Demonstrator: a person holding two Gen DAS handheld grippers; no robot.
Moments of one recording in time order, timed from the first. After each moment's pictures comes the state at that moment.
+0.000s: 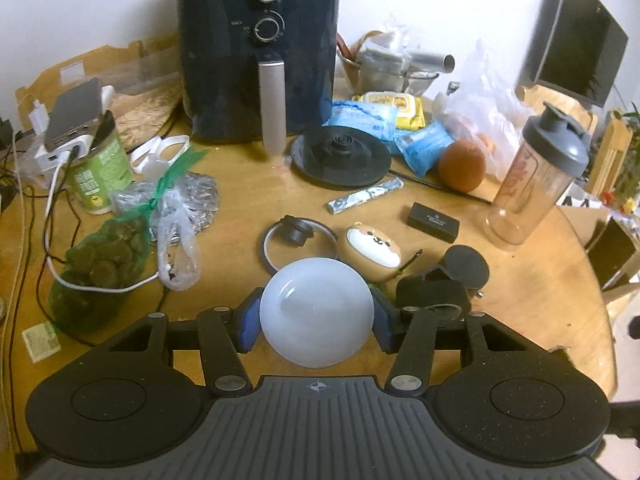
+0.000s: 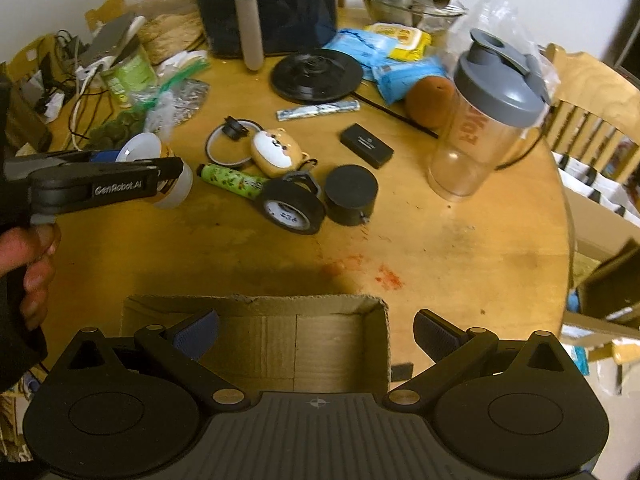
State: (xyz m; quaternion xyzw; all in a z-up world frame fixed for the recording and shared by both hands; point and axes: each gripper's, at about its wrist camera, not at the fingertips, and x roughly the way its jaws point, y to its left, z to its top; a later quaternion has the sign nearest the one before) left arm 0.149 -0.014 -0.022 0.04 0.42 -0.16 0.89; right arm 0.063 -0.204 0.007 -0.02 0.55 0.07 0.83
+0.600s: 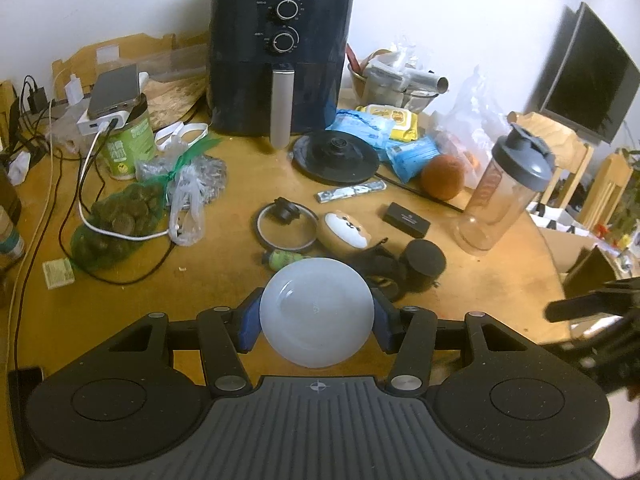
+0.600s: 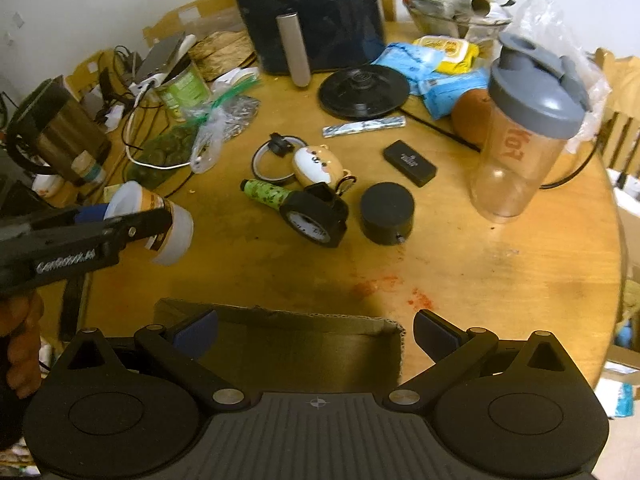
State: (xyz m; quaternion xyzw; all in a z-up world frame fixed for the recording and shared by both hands) left arm 0.084 -0.019 0.007 -0.01 0.42 -0.12 0.90; right arm 0.073 -0.242 0.001 0.04 0.53 0.19 0.83
